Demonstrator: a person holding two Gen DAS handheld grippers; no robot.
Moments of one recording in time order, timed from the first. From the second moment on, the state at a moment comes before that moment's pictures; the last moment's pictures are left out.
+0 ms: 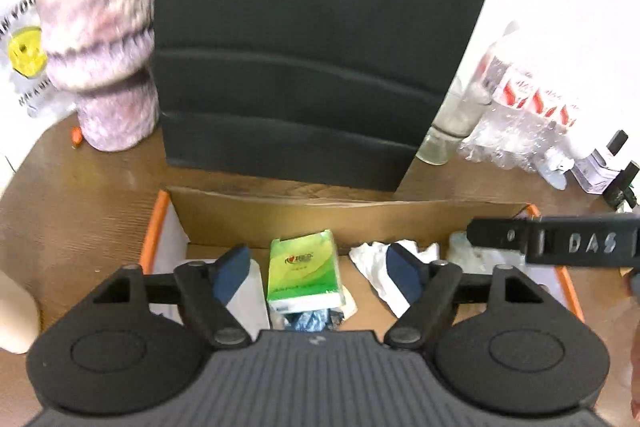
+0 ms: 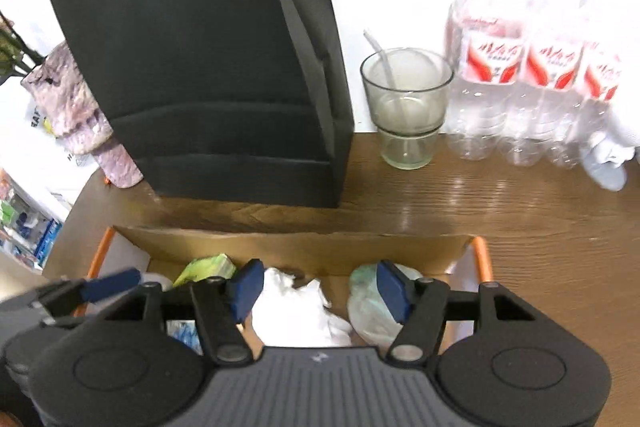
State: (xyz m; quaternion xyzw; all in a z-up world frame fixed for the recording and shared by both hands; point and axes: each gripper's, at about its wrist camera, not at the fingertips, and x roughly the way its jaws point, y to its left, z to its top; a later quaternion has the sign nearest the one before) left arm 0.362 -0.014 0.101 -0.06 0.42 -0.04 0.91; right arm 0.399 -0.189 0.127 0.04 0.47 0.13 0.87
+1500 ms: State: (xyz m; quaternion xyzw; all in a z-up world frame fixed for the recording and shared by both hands) left arm -0.050 -0.031 0.088 -0.02 0.24 0.02 0.97; right arm -0.015 -0.226 0.084 0.03 0.26 0.14 0.95
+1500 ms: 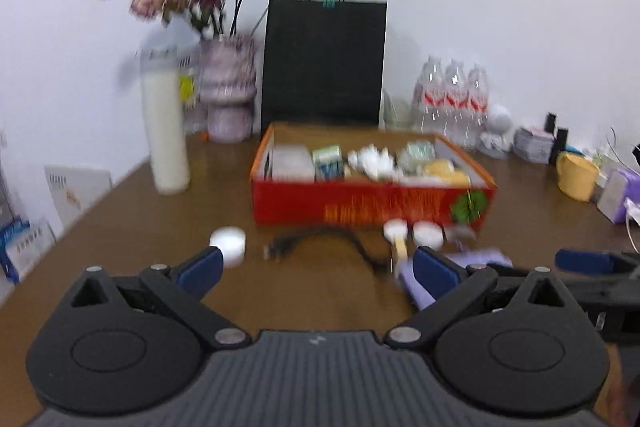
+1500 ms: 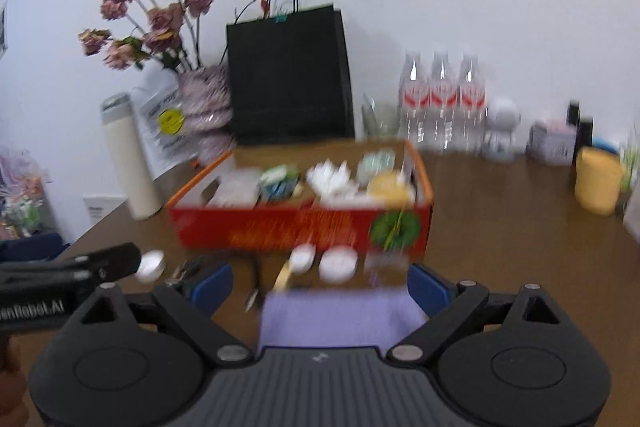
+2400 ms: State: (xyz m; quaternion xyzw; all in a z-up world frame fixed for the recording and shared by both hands) left arm -0.025 0.033 0.049 0.02 0.30 0.04 0.95; right arm -0.043 -0.221 0.053 0.04 0.28 0.20 0.94
